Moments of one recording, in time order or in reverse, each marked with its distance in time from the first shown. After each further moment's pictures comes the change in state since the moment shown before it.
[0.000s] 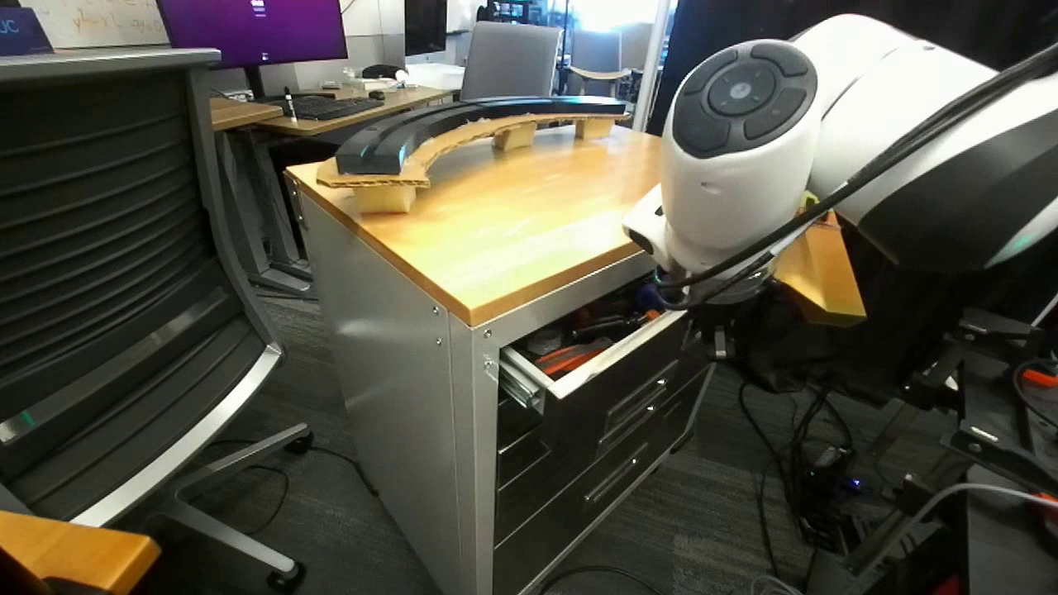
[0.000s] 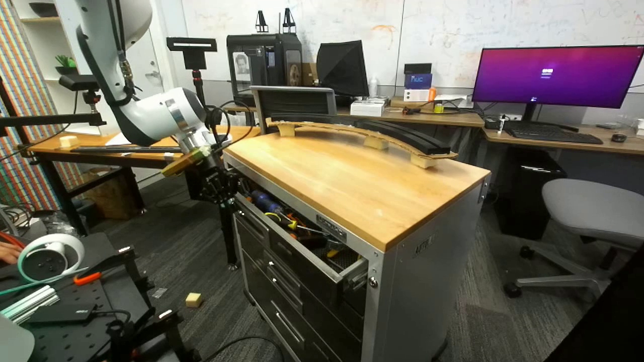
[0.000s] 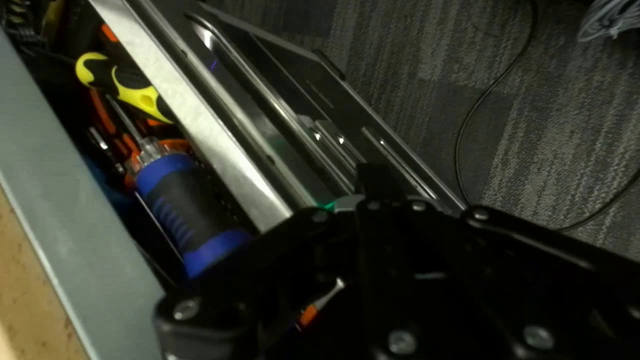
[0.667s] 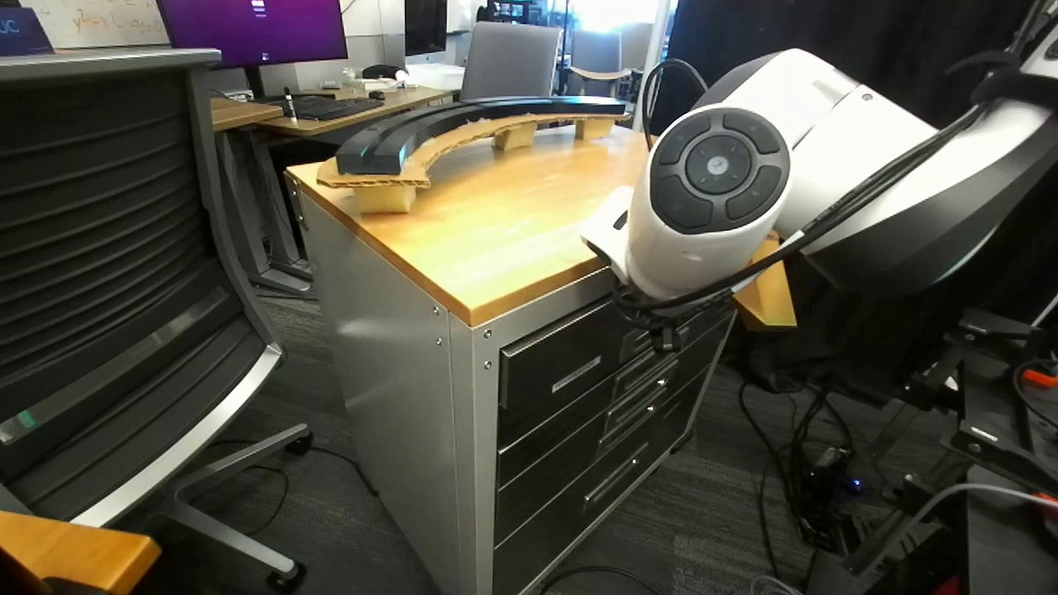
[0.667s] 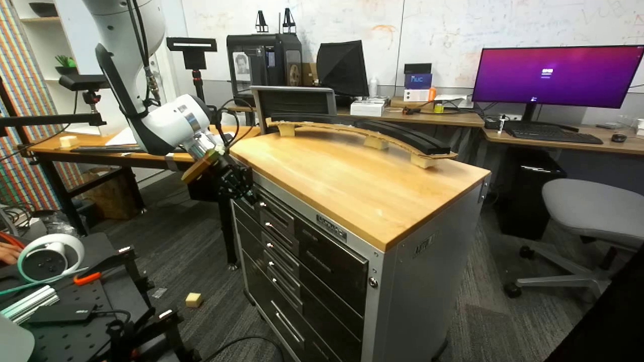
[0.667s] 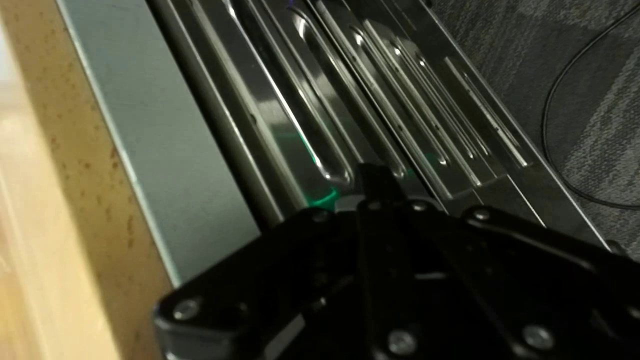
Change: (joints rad) arm 0.012 0.105 -0.001 0.124 -0.286 -0.023 0.114
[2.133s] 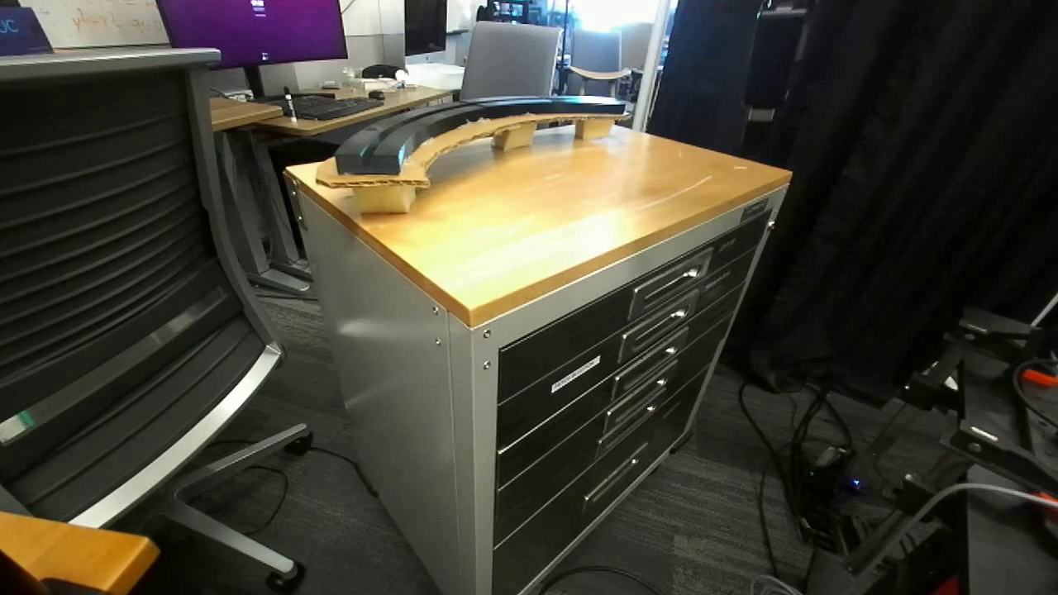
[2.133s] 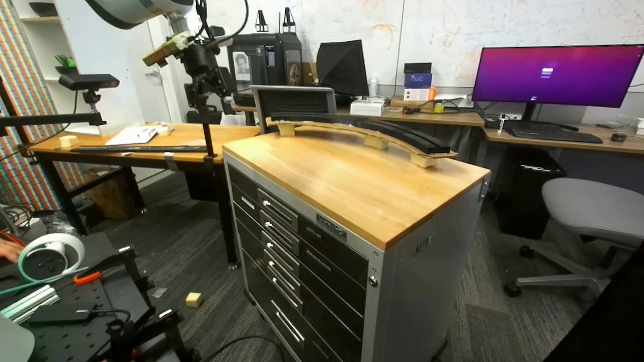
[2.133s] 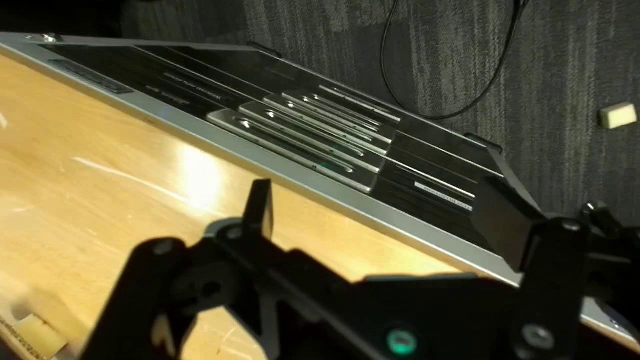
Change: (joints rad) arm -0.186 -0.623 0.123 -0.105 0.780 -0.207 -0.318
